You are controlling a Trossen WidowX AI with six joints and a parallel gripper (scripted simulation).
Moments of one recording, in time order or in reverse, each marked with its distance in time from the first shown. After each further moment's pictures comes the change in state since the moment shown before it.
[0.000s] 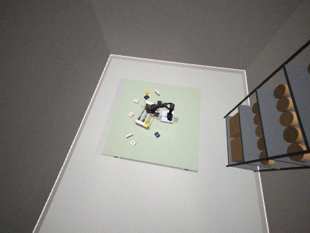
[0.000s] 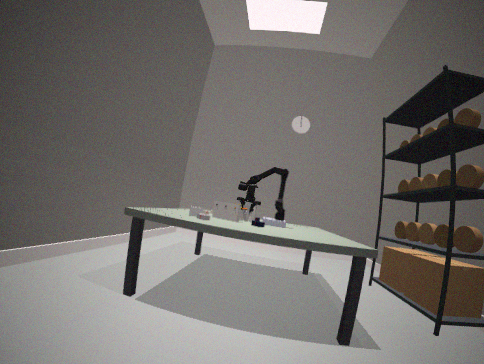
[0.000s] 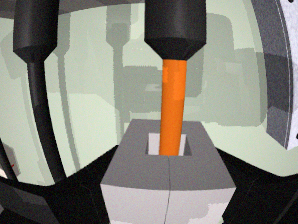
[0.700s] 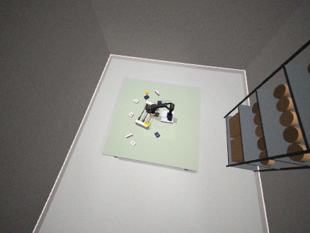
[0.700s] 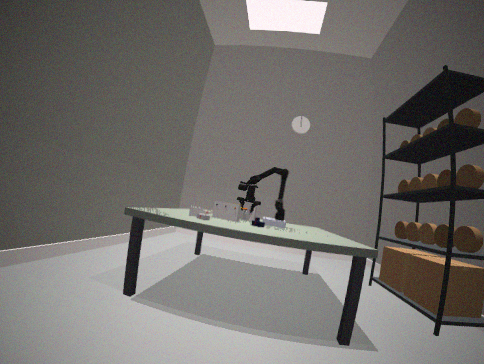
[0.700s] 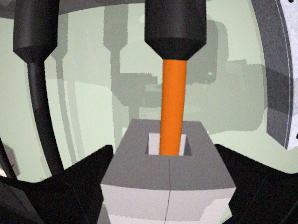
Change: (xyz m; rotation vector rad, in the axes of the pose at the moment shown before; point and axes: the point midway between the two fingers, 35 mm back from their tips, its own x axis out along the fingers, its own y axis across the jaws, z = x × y) arm 0.000 0.000 0.000 0.000 0.000 0.000
